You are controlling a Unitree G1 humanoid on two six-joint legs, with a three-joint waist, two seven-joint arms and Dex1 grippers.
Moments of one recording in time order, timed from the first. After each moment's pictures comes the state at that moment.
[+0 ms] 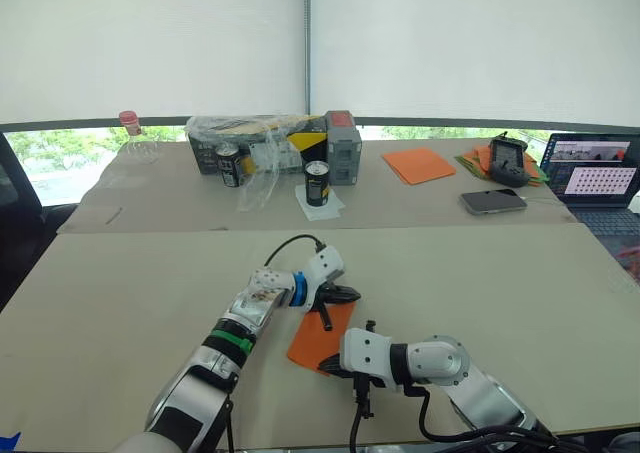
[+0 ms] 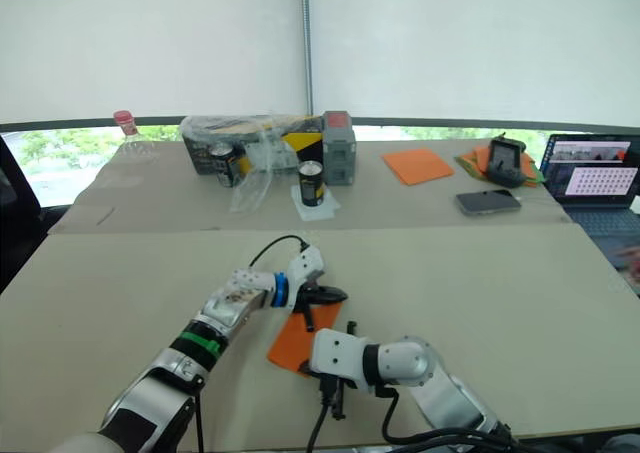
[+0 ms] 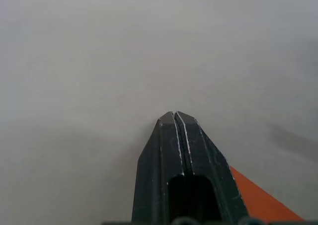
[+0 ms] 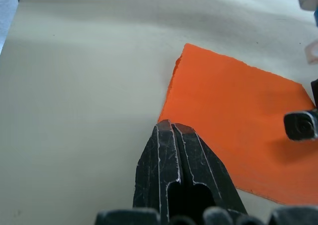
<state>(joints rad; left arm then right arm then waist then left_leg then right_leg) -0.70 0.21 -0.33 0.55 -0.06 0.25 -1.02 -0.18 -0.53 0.51 -0.36 -0.06 0.31 0.91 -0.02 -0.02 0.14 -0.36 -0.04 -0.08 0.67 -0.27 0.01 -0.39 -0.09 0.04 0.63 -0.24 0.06</state>
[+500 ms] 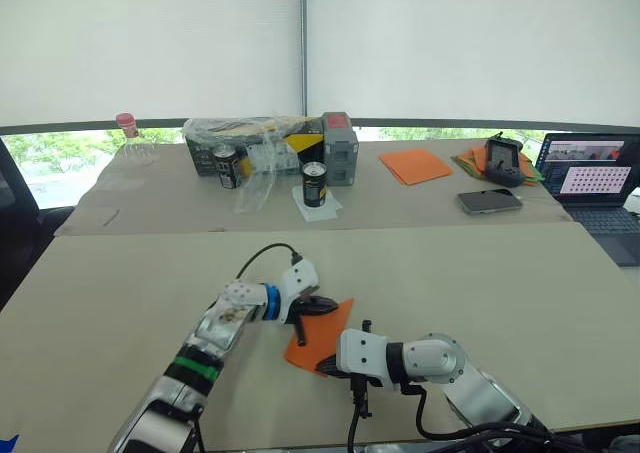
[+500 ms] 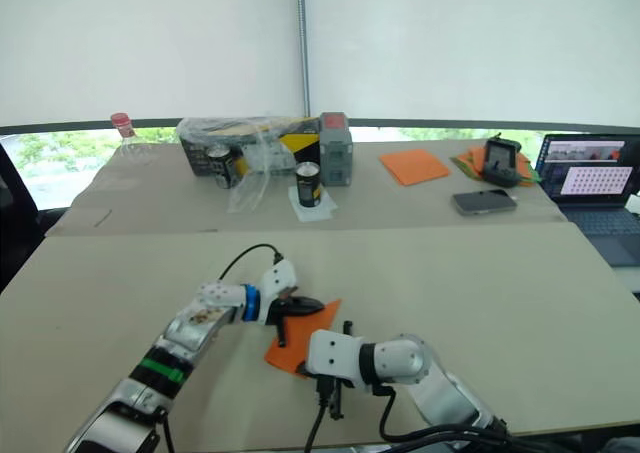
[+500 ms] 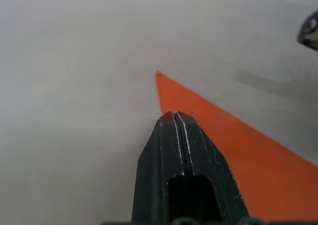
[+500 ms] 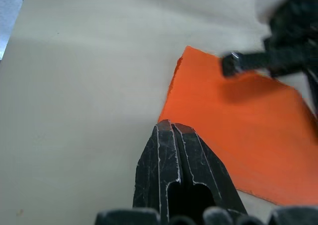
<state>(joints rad) -0.48 0.37 -0.30 0.24 -0.08 0.27 -1.03 -0.21 -0.53 0.53 -0.34 -0.06 0.30 0.92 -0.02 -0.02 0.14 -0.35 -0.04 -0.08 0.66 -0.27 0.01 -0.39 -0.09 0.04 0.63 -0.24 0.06</state>
